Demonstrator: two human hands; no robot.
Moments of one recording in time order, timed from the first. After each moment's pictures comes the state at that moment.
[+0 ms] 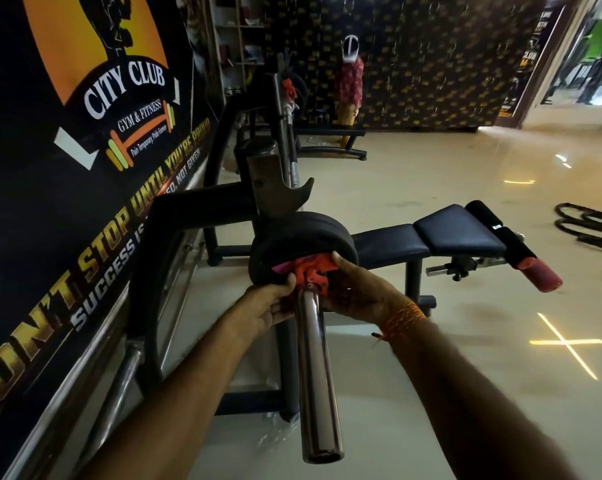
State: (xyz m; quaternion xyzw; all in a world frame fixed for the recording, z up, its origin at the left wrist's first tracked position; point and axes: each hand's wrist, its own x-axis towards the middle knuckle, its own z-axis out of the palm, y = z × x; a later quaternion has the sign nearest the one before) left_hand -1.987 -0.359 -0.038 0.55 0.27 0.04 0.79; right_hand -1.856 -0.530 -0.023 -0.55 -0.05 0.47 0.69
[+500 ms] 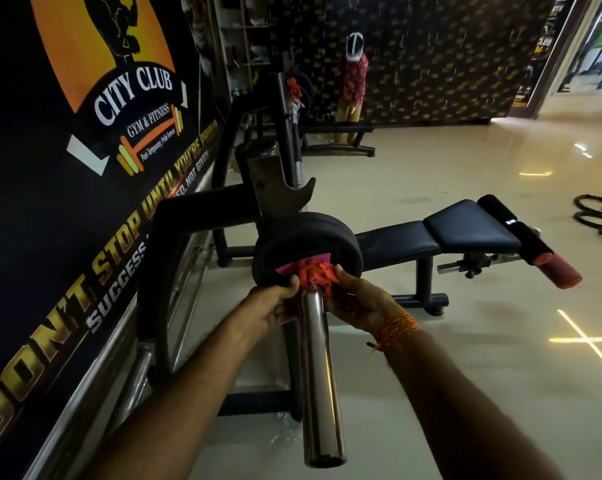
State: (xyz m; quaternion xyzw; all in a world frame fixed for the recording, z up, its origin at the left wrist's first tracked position) left_hand -1.984 -0.363 -0.035 0.57 0.30 0.04 0.76; right_hand -1.866 -0.529 -0.041 -0.51 0.04 0.43 0.74
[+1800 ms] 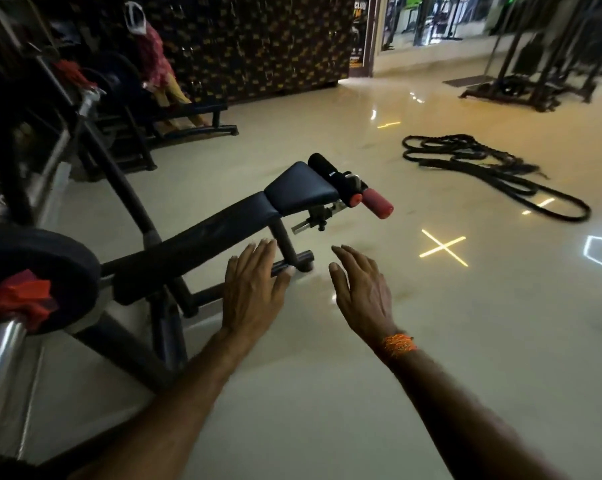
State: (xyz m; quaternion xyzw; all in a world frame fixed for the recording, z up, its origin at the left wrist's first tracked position) left_hand -1.846 -0.766 -0.041 0.96 0.01 0.17 0.21; right_hand -1.809 -0.964 -0.076 -0.93 -0.13 -0.17 0.31
